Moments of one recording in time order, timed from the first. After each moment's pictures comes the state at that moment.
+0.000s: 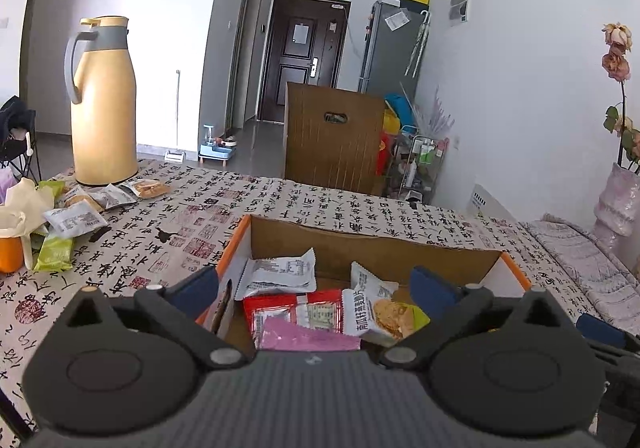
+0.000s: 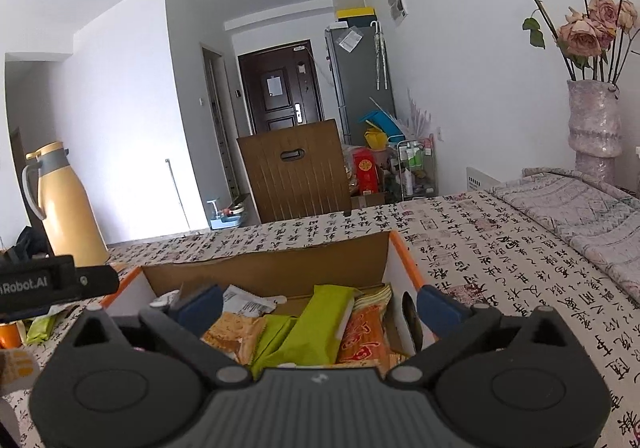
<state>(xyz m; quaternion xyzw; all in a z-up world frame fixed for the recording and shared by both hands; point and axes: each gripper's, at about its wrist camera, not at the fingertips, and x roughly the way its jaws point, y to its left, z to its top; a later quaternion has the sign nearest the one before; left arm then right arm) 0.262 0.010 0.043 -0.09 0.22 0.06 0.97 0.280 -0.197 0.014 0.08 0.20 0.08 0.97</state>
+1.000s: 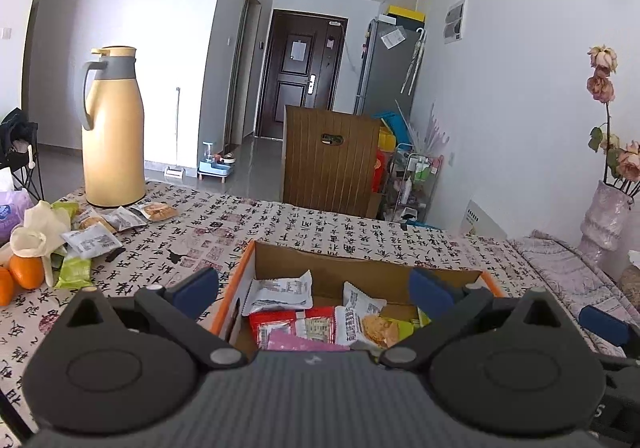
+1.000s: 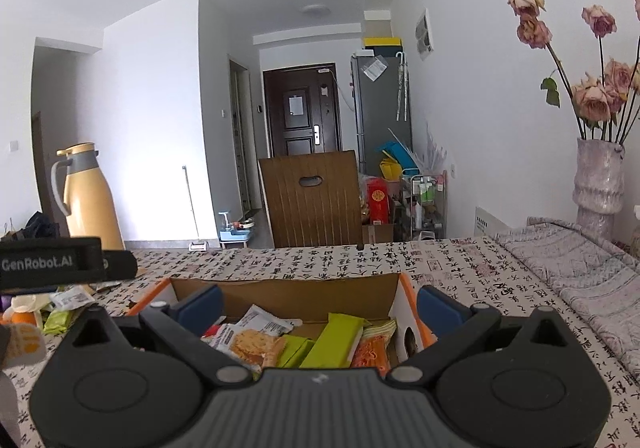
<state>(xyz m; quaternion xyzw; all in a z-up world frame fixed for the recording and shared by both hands) 0.226 0.009 0.077 -0.09 0.19 0.06 0.98 0.239 -0.188 0.050 0.03 0.16 0.10 0.98</state>
